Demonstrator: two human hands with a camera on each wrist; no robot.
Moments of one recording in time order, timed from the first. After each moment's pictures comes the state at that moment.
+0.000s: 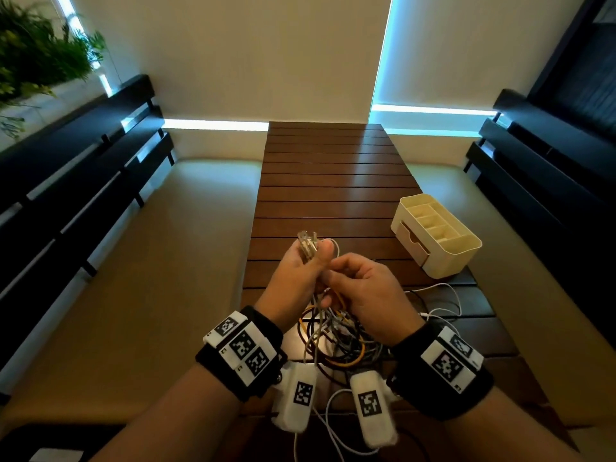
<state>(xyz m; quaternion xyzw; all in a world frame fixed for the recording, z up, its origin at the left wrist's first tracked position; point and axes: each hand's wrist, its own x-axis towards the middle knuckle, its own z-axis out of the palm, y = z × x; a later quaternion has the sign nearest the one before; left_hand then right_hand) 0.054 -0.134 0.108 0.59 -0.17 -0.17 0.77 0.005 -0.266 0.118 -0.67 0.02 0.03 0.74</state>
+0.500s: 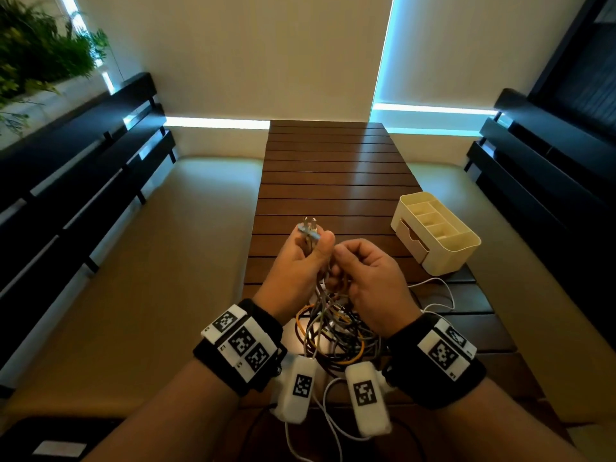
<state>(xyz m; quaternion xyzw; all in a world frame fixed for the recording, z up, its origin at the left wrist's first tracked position) 0.044 -0.133 0.122 0.61 -0.20 -0.11 0.75 0.008 -0.261 0.116 -0.61 0.02 -0.04 0.79</state>
